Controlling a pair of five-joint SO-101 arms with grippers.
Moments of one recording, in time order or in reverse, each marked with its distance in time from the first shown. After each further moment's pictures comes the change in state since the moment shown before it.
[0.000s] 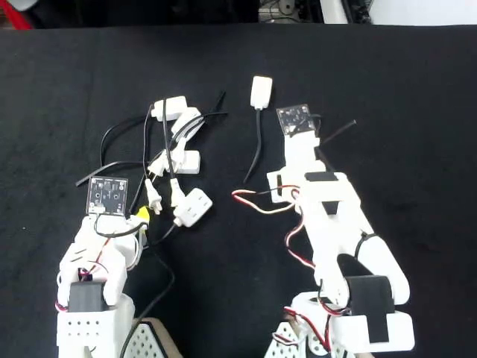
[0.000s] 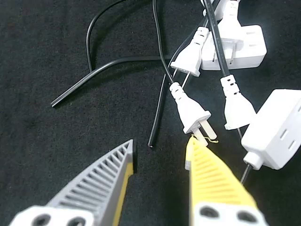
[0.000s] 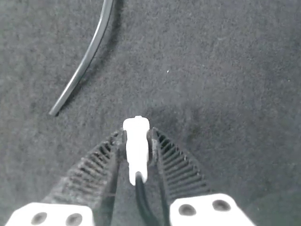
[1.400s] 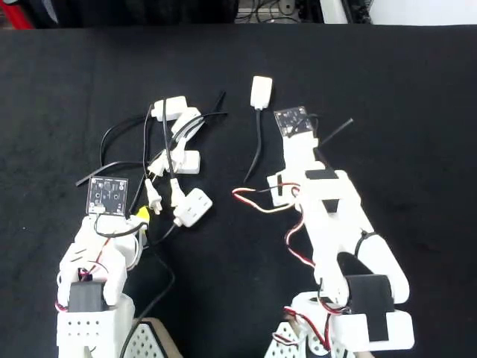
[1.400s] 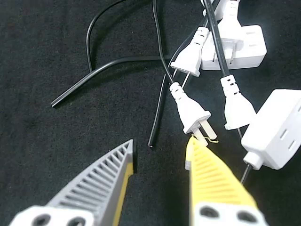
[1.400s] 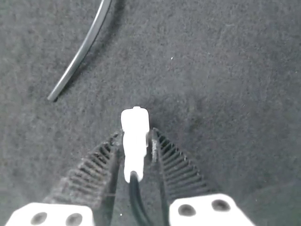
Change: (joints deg) left arm 0.0 0.0 0.0 0.0 0.0; right arm 0.0 0.0 -1.4 3.9 1.7
